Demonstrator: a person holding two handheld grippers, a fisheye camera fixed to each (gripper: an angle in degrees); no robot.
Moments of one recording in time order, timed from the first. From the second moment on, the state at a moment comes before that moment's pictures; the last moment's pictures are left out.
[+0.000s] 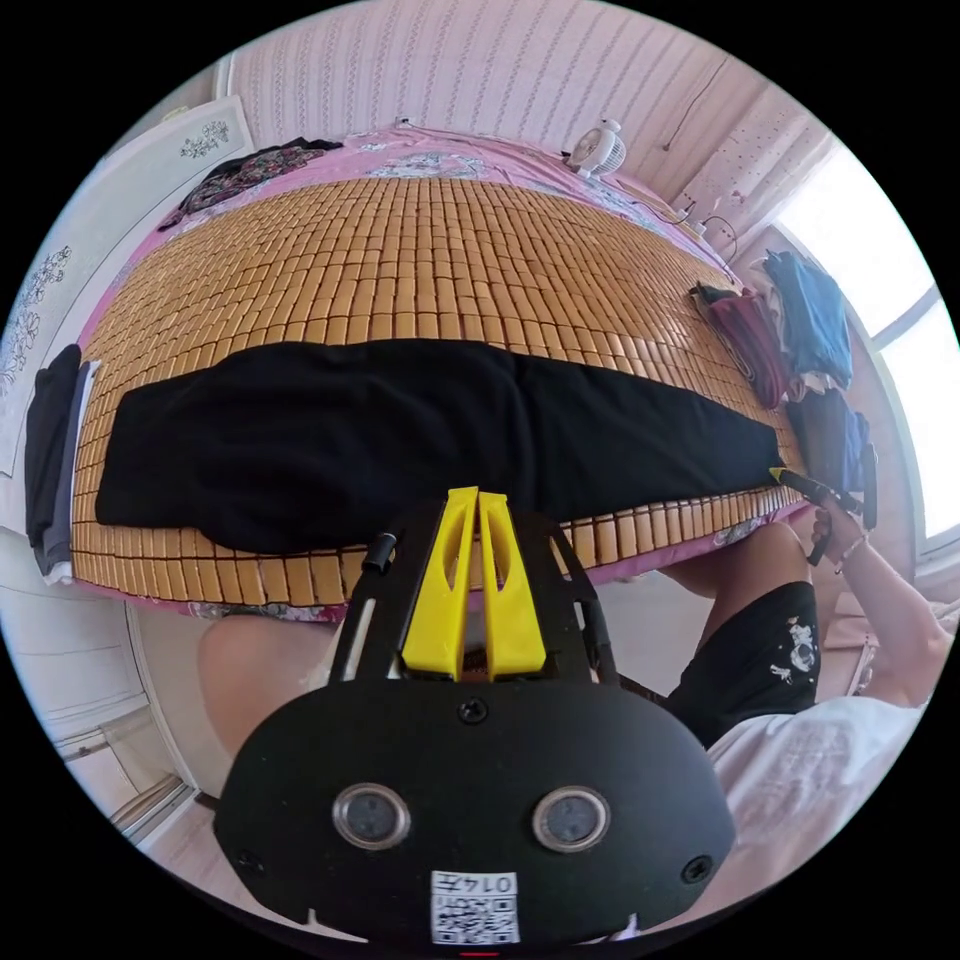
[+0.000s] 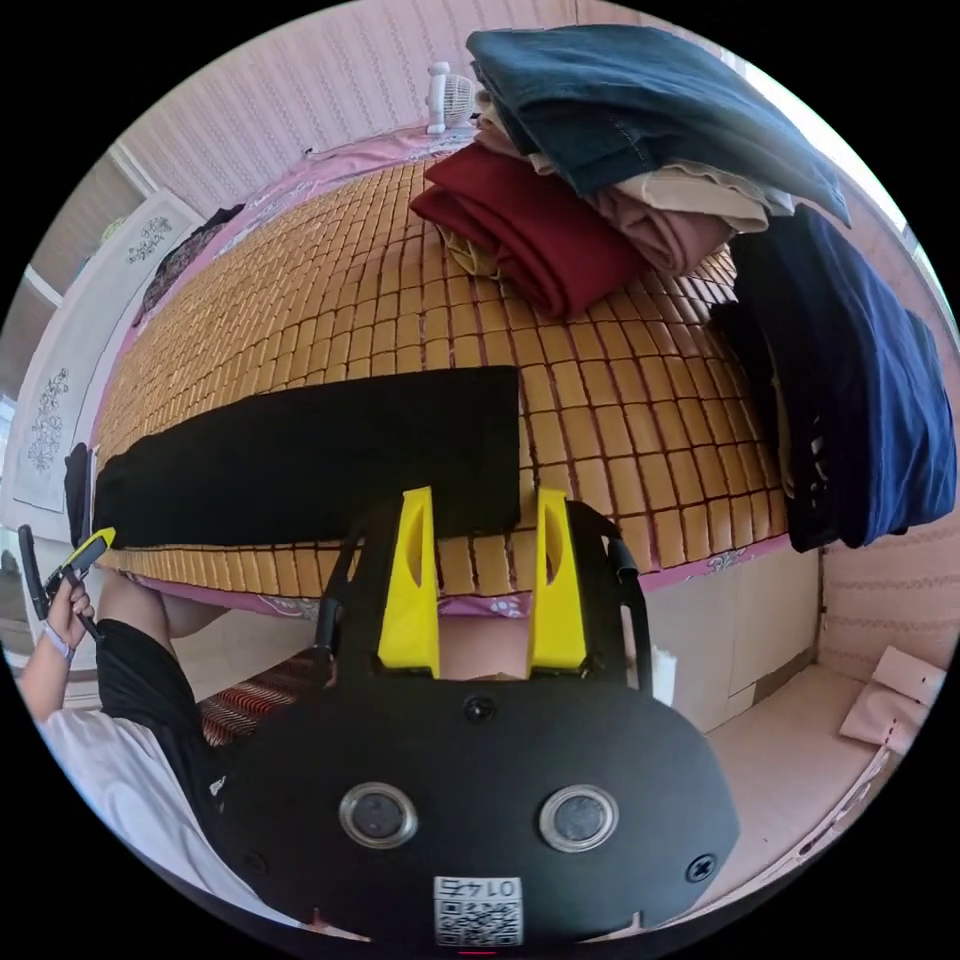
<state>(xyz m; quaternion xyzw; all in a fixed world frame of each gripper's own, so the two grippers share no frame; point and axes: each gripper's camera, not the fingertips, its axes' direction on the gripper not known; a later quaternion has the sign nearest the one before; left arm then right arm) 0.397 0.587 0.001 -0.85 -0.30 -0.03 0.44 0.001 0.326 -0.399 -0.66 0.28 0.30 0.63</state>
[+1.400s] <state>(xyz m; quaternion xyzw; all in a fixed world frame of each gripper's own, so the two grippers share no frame) 0.410 0.646 0.017 -0.83 -0.07 -0.14 0.53 -0.002 0.024 -0.397 -0.43 0.24 0.17 0.85</state>
